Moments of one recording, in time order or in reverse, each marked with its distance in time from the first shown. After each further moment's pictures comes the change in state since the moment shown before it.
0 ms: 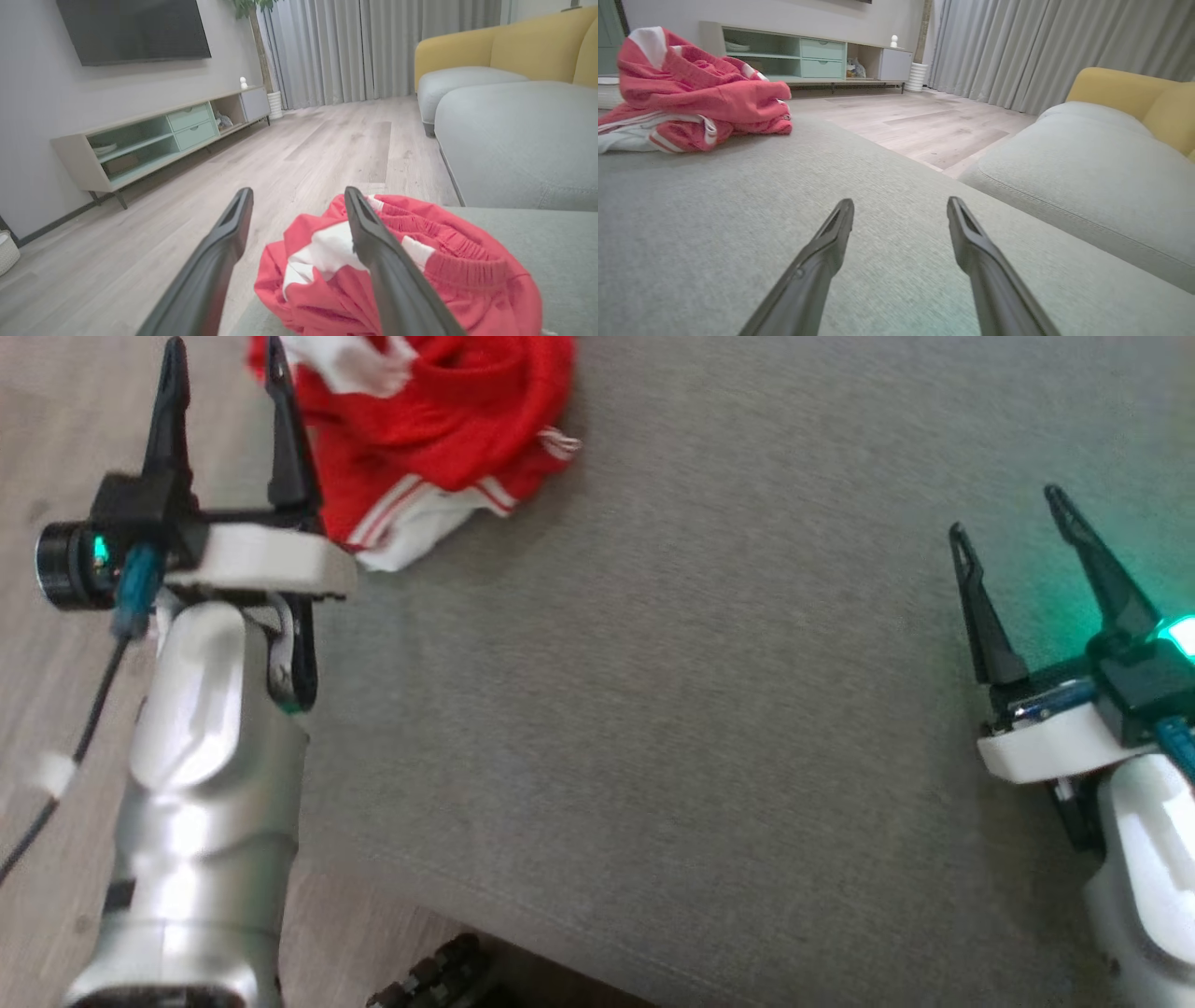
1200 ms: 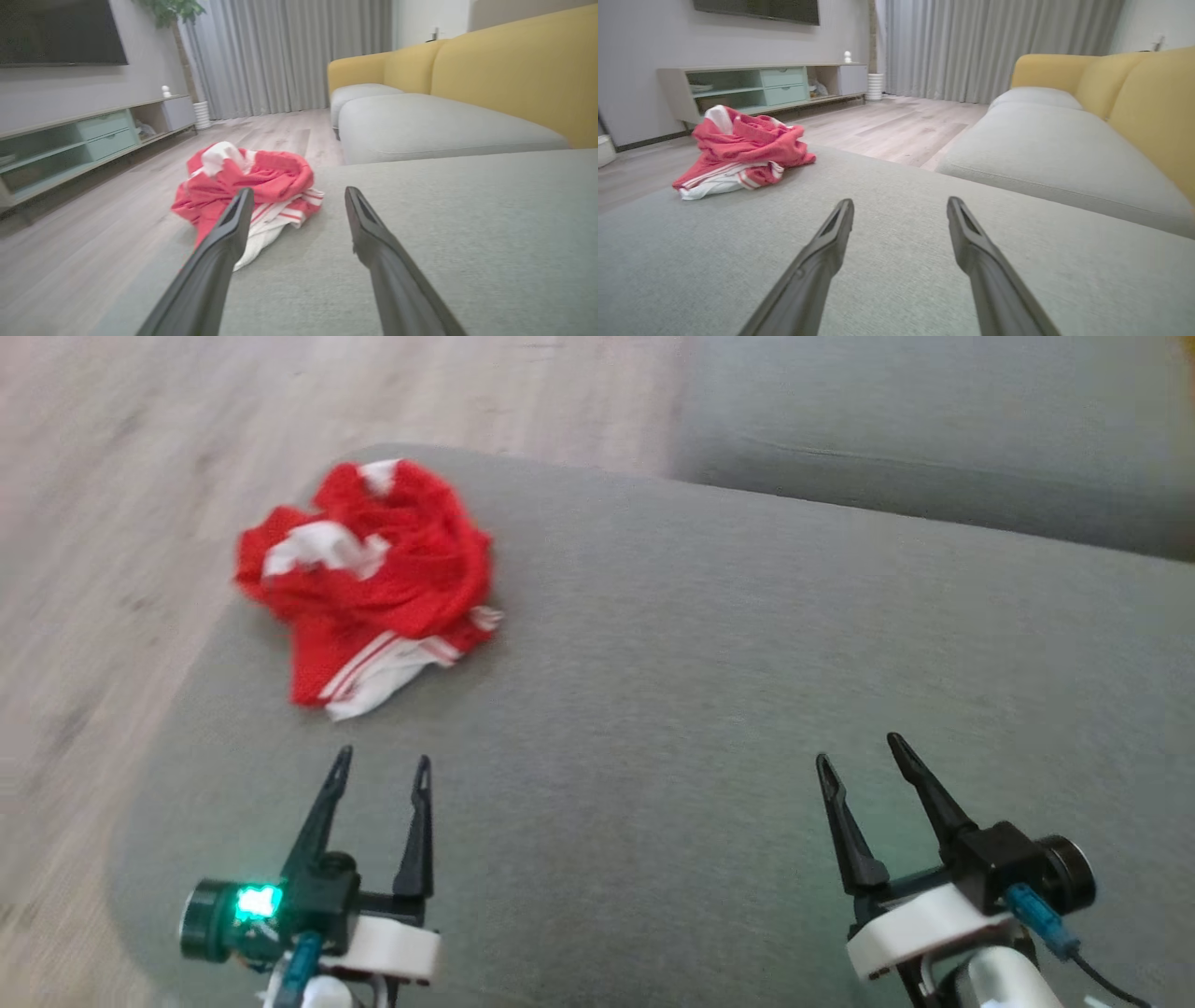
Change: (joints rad) left arm 0.682 0.033 -0.198 -0.298 0.078 0.057 0.006; right arm 0.269 0.214 0.065 0.138 0.114 0.000 0.000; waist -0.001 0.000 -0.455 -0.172
